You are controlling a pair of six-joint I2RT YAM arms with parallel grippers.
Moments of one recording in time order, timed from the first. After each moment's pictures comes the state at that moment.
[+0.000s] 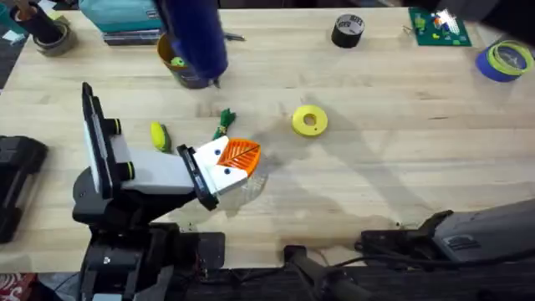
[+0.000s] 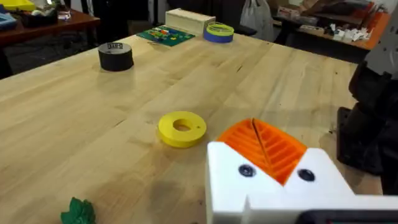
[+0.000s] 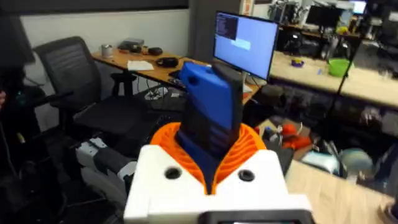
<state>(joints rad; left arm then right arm) -0.02 0.01 0.01 -0.11 1.05 -0.01 0.61 1.64 1.57 0.70 -1.44 0.52</state>
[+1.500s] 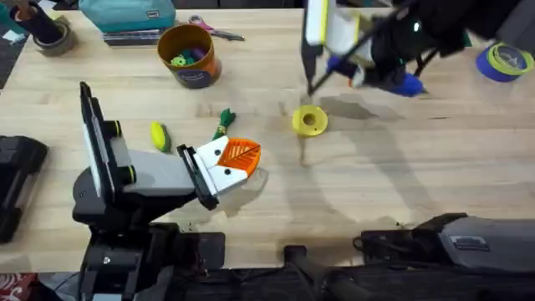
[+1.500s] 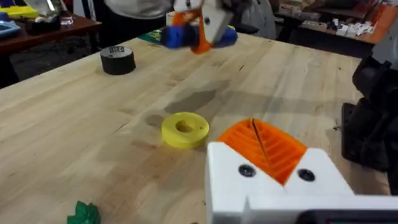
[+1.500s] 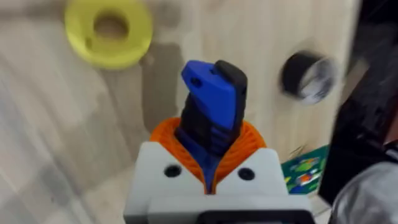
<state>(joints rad) -0.02 0.01 0.01 -0.11 1.05 0.02 0.36 1.48 1.28 -0.92 0.13 -1.13</state>
